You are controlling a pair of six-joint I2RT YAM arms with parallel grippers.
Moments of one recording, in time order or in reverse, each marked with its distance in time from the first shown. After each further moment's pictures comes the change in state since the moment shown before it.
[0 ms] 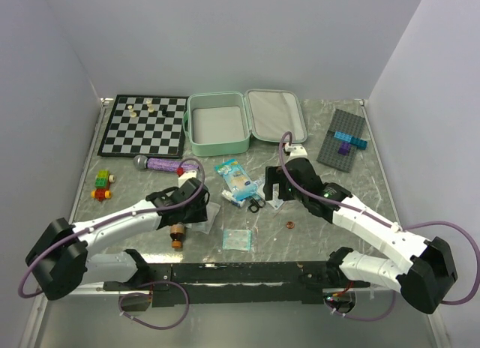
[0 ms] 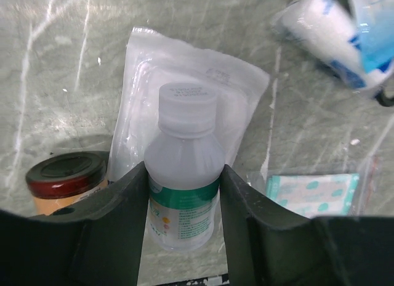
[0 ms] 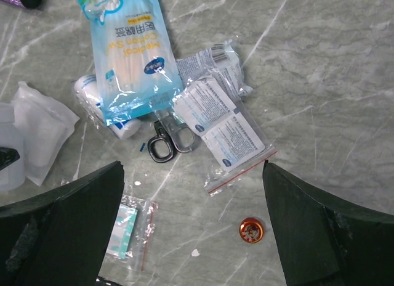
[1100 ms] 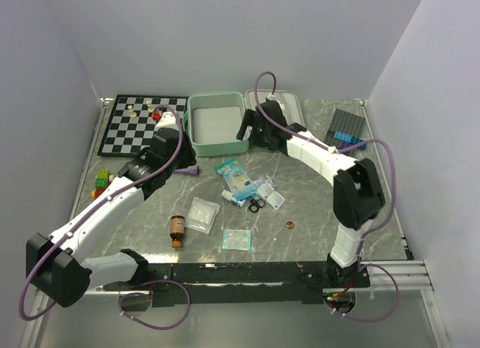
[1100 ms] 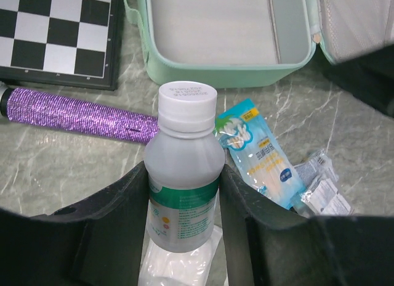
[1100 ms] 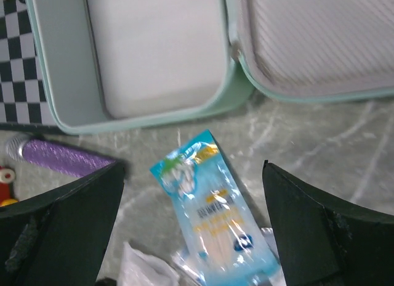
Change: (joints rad) left arm 0.276 -0.005 0.392 0.082 -0.064 0.321; right arm -0.167 0.715 0.644 0.090 -0.124 0.230
